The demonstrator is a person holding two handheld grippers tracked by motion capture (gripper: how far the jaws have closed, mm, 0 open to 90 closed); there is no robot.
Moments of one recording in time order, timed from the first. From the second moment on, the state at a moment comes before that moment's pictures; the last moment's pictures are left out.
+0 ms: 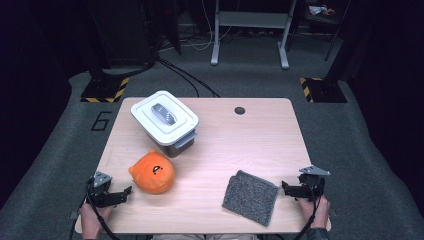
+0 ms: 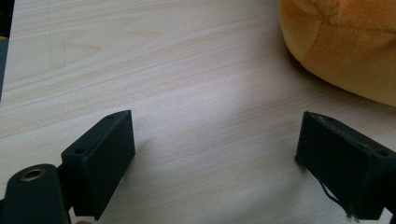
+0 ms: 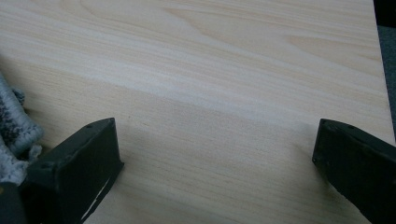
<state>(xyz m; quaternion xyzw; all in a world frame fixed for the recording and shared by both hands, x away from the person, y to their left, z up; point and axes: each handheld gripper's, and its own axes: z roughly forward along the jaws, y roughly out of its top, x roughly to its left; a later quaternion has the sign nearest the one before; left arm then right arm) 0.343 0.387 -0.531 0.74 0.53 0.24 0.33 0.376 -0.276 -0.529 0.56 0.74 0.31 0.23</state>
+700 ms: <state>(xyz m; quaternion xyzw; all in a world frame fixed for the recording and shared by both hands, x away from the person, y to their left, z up) 0.343 0.386 -0.531 0.74 0.53 0.24 0.33 0.377 -0.275 -0.529 0.56 0.73 0.31 0.23</state>
